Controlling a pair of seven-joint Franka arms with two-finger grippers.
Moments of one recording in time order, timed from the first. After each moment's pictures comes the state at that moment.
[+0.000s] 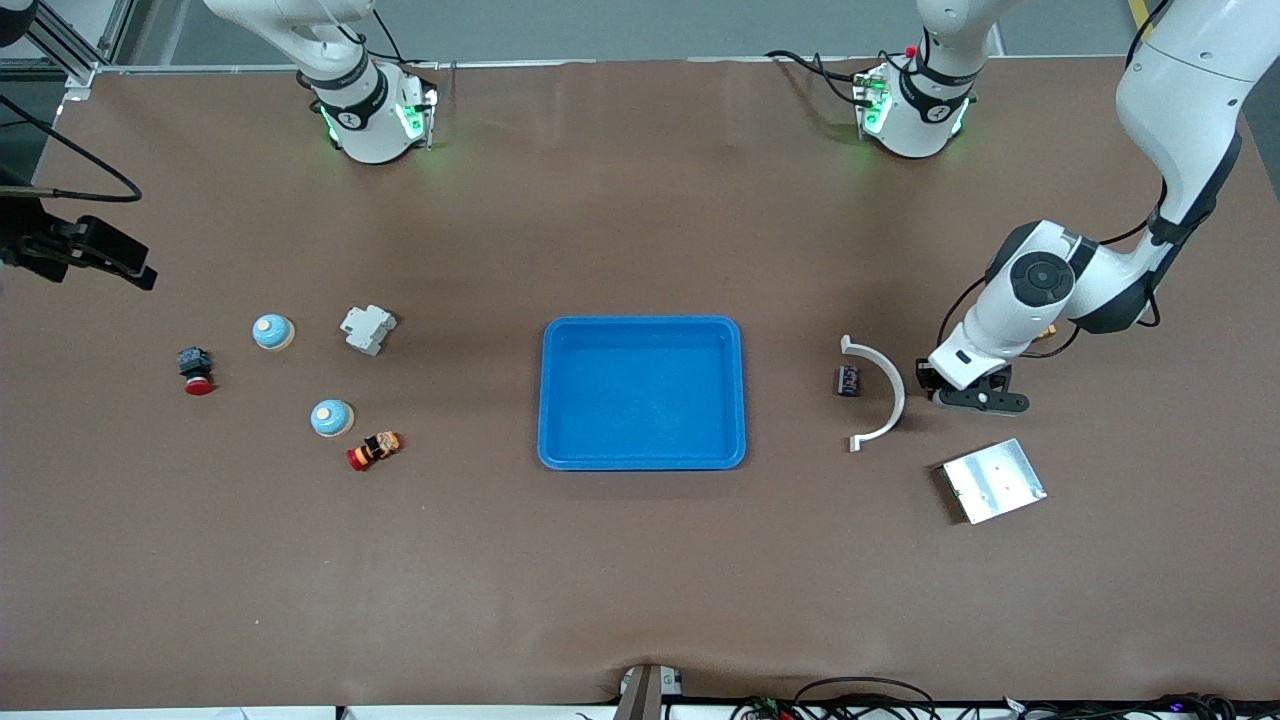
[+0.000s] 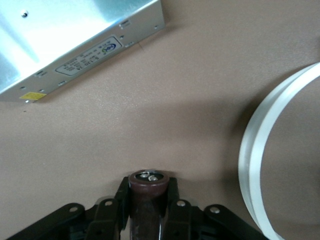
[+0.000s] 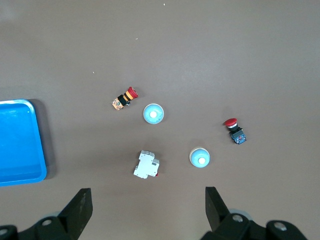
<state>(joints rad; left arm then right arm) 0.58 0.51 -0.59 -2.26 0.81 2.68 -0.52 0.00 0.03 -0.01 -1.49 -0.01 1.52 0.09</state>
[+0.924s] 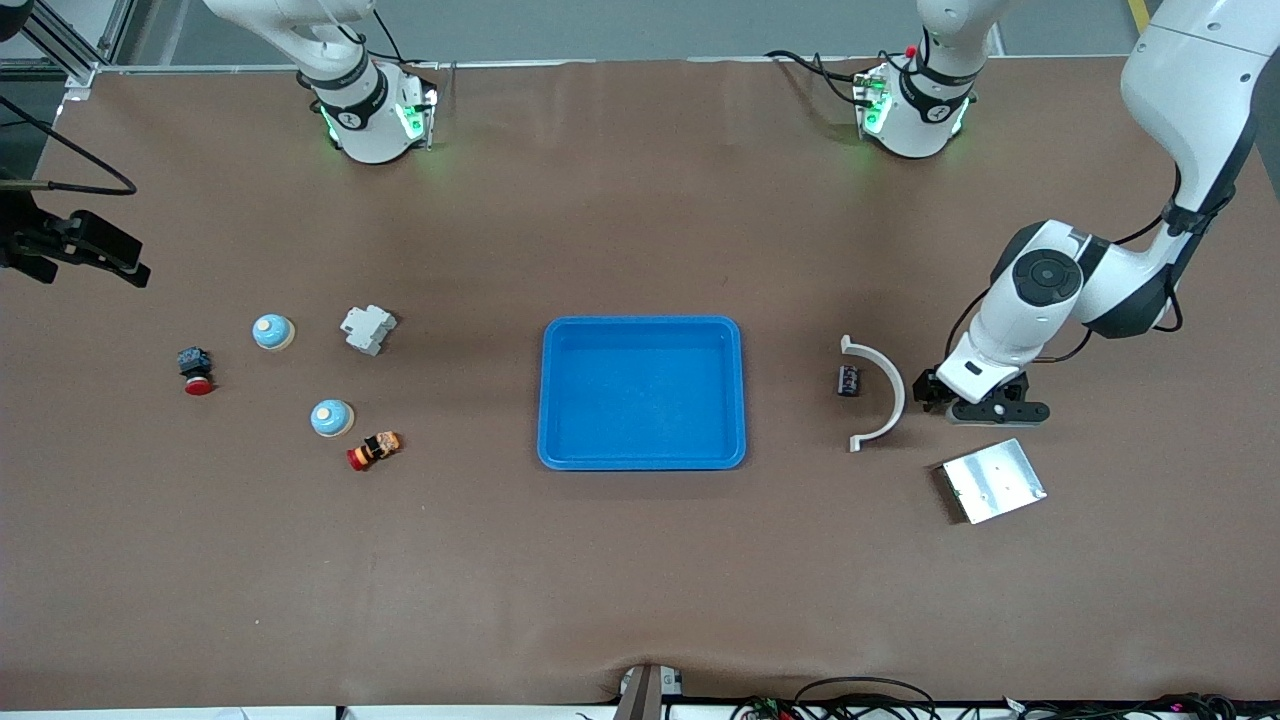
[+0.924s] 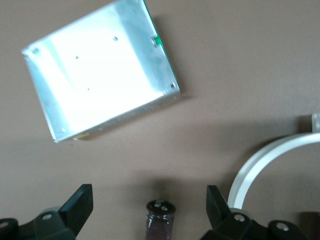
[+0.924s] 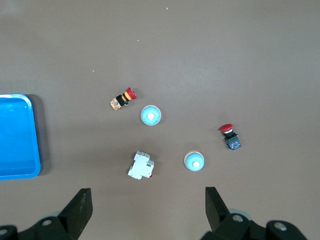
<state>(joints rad) 0.58 0.46 -0.67 -2.16 0.79 2.56 -0.61 0.00 0.03 -0.01 -1.48 -0.02 1.52 0.04</state>
